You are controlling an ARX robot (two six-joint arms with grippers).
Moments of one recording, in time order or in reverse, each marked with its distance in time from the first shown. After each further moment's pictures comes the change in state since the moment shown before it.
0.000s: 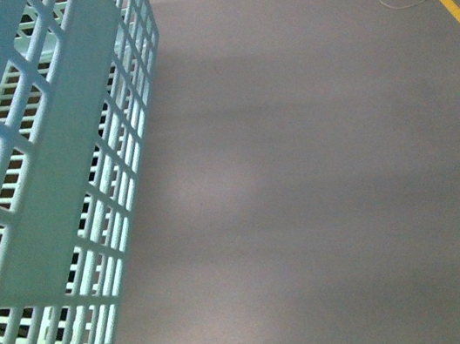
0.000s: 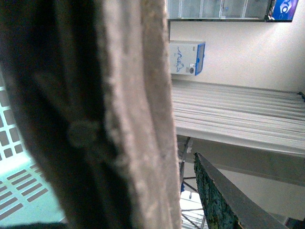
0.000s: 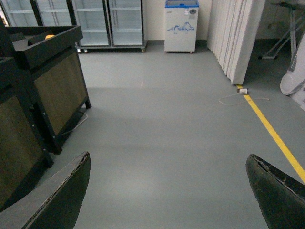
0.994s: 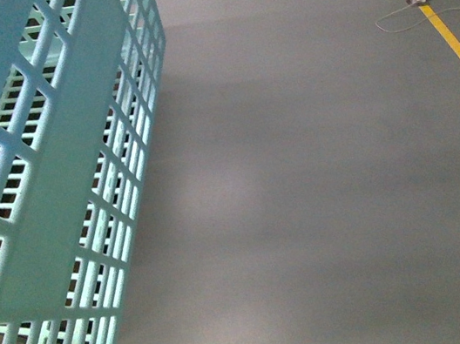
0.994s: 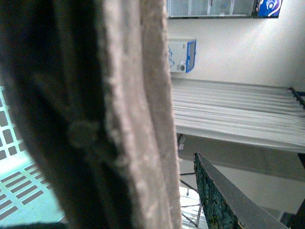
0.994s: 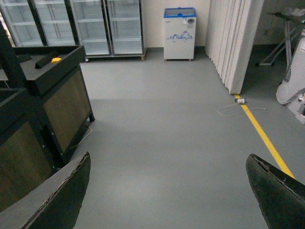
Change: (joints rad) left arm -0.003 -0.002 0.003 0.000 0.004 -0.001; right arm 0.000 0.000 0.000 0.000 0.005 0.000
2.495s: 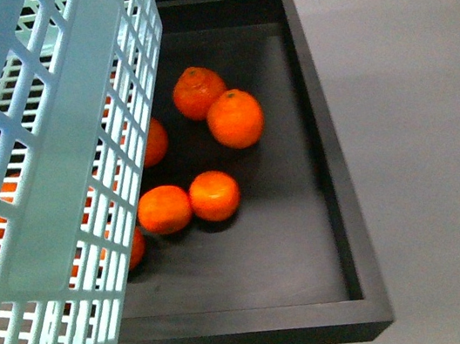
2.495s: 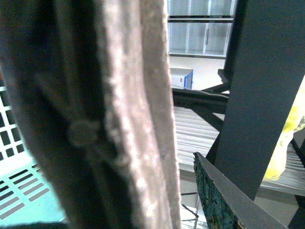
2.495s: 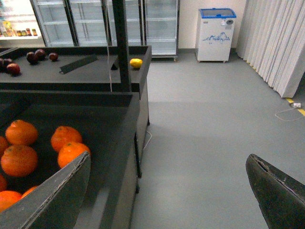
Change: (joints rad) left arm -0.002 -0.001 0.000 -0.002 -0.003 0.000; right arm 0.000 -0.001 0.000 0.000 -0.003 0.000
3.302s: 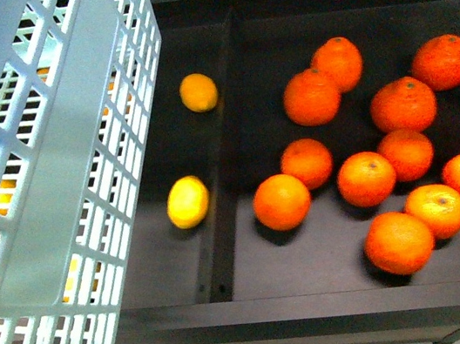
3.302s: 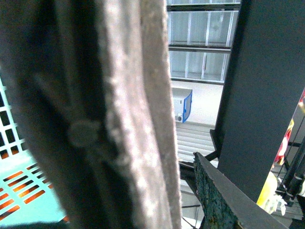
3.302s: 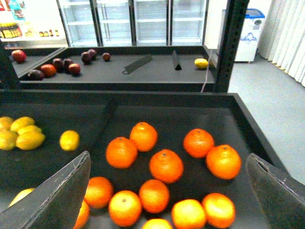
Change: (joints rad) left arm 0.000 0.001 0.000 -0.001 -0.001 0.000; right arm 0.000 0.000 0.000 0.000 -0.001 0.000
